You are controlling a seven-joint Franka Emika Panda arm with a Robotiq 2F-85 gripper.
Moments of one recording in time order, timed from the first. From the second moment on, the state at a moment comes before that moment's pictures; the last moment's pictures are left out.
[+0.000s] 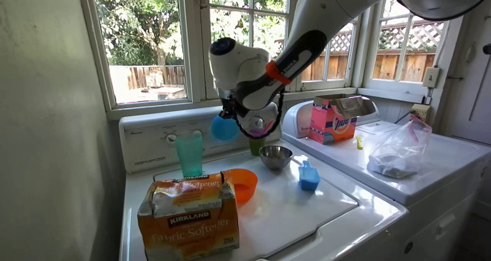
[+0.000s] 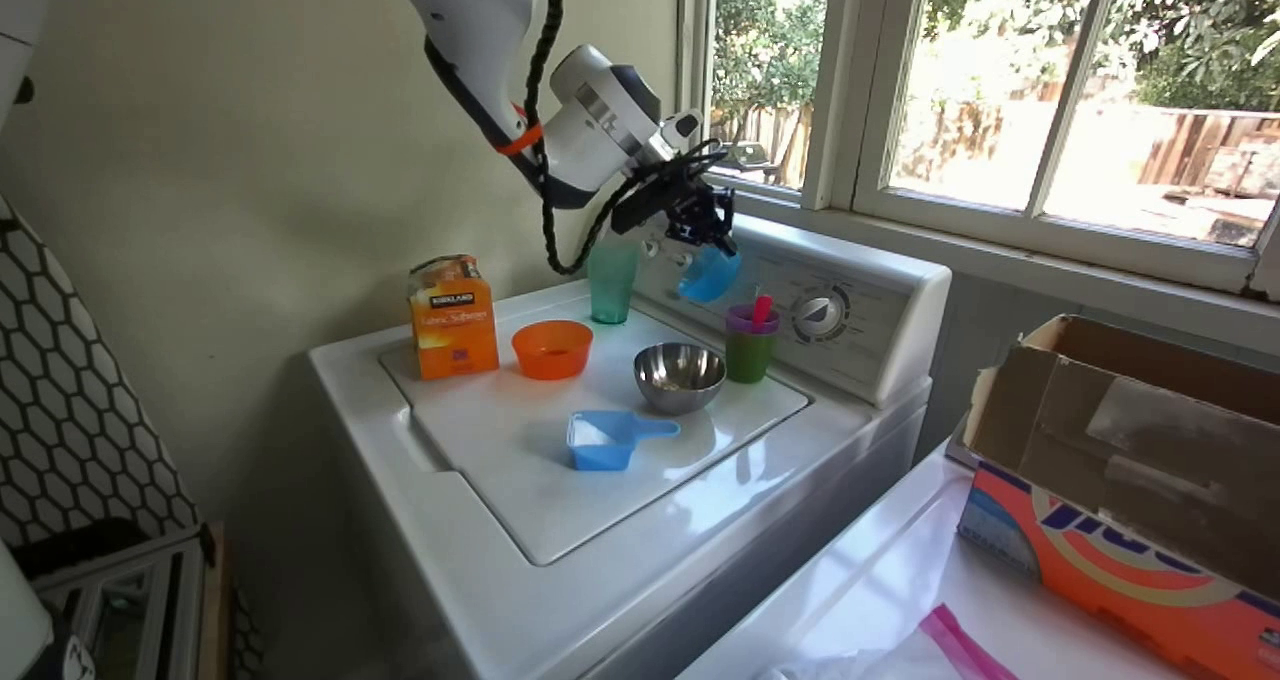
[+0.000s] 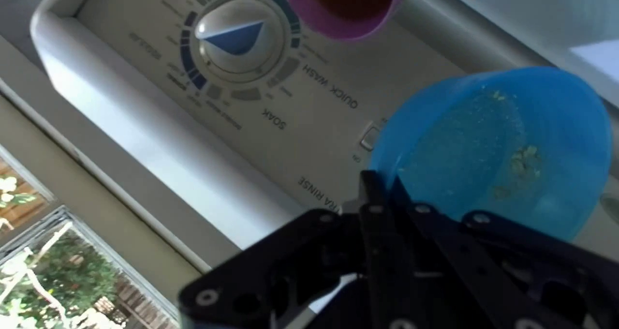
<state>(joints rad) 0.11 0.53 0.24 -1.63 -1.12 2.50 0.51</state>
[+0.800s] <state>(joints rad) -0.28 0.49 0.56 -1.95 -0.60 2.91 -0.13</state>
